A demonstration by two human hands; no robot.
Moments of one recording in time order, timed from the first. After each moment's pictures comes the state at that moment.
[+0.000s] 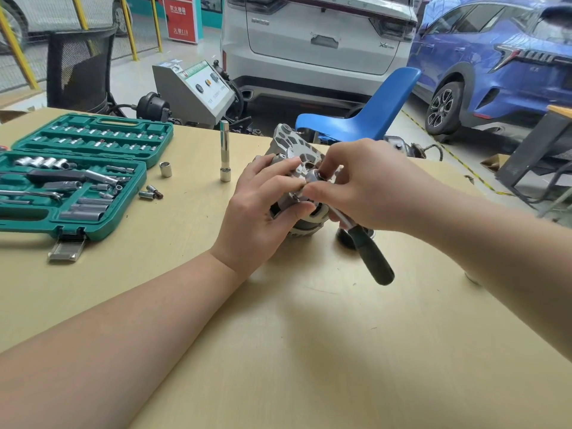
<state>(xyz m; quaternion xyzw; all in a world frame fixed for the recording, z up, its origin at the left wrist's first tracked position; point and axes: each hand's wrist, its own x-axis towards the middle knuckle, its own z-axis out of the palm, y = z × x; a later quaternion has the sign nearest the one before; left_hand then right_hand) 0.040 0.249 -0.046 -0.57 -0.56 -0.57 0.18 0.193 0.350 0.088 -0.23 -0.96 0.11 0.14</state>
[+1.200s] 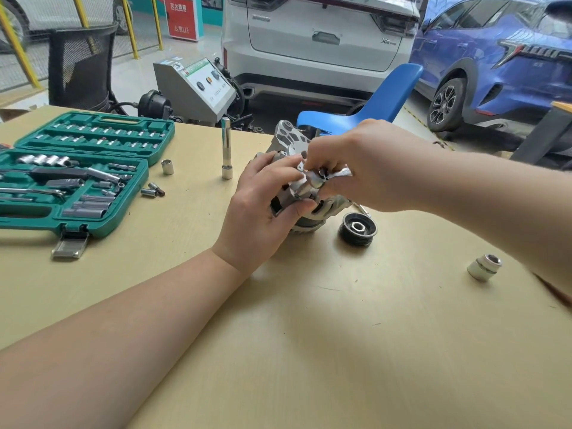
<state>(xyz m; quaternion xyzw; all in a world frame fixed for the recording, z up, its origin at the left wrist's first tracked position) 0.042 0.248 -0.047 -0.56 -0.57 -0.58 0.16 0.190 0.359 0.111 -0.06 -0.99 -0.07 0.09</state>
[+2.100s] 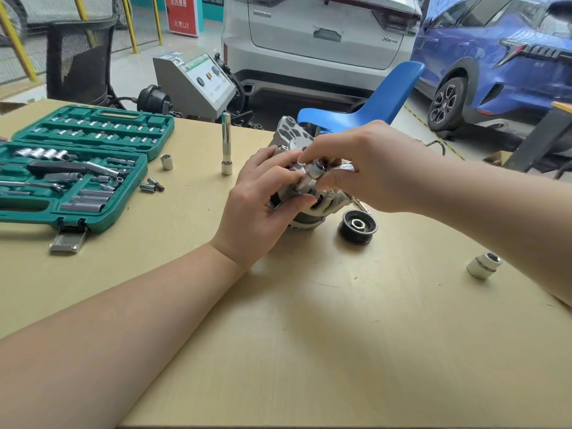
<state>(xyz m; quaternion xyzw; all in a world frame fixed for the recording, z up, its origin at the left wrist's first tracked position) 0.034 0.251 -0.050 -0.58 -0.55 -0.57 0.18 0.192 0.366 0.100 -0.04 -0.99 0.04 0.13</state>
